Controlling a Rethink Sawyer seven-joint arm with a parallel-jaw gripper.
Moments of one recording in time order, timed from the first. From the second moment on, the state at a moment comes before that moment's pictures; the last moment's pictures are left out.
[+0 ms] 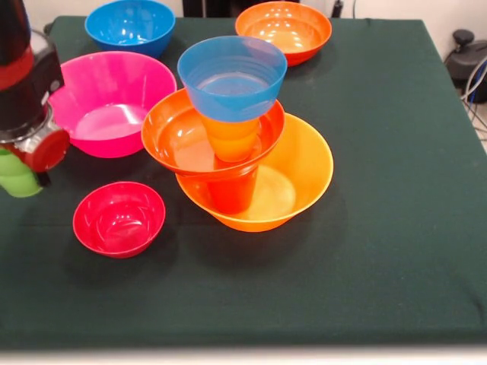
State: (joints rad) arm -0.55 -0.15 0.11 0.69 -0.24 1.11 1.92
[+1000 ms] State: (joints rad) arm -0.44 -0.21 0.12 0.54 -0.24 1.34 1.92
